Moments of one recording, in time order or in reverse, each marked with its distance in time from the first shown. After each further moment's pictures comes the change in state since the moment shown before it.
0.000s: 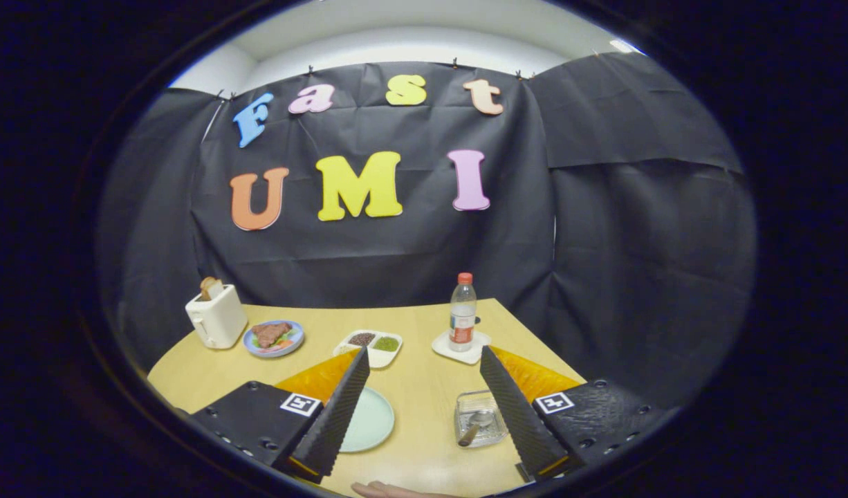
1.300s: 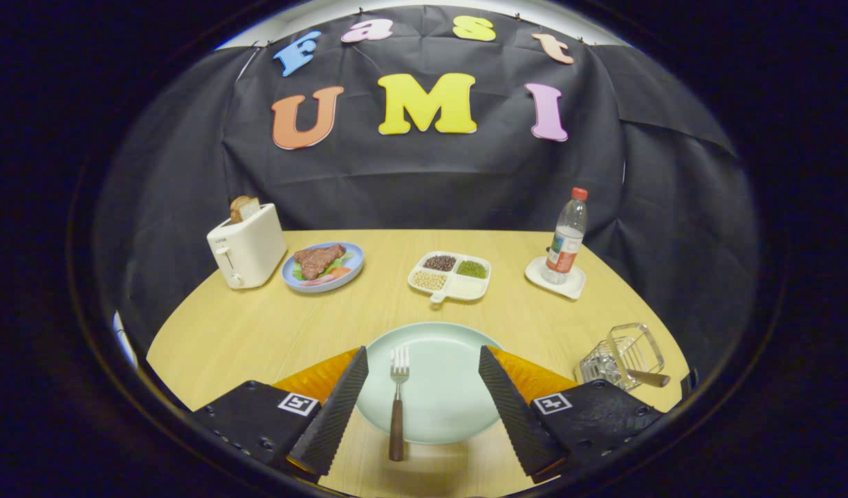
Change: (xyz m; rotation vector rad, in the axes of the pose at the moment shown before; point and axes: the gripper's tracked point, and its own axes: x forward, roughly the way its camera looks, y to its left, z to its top) arm 0.060 0.149 -0.142 -0.076 0.388 0.146
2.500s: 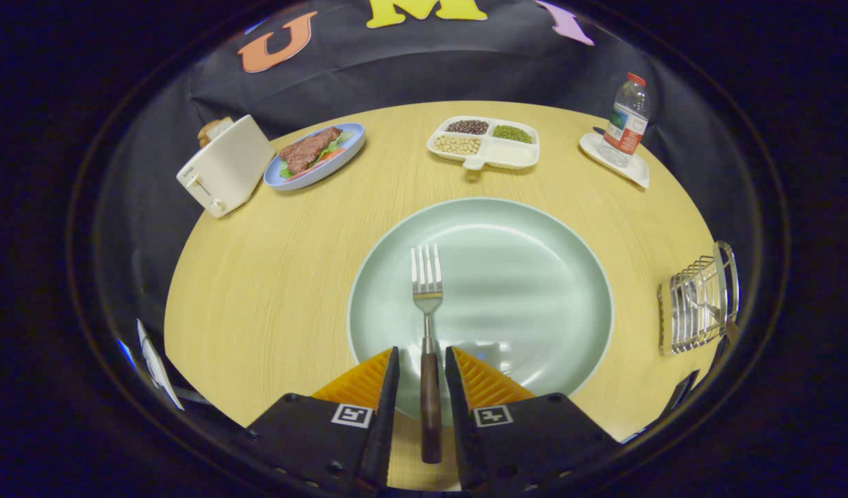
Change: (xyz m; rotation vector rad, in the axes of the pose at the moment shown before) arm 0.051 0.033 -0.088 0.058 0.517 0.071
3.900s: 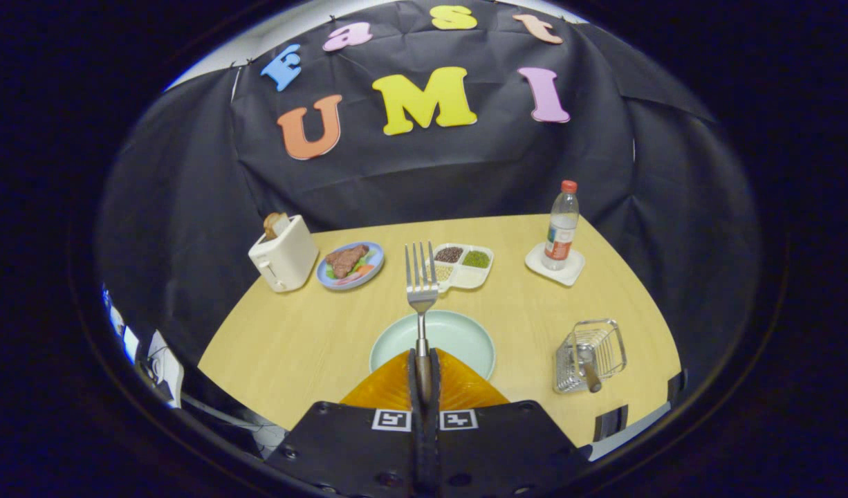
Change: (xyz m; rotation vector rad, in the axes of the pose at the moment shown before) arm -0.216 -0.069 0.040 -0.022 -0.498 0.082
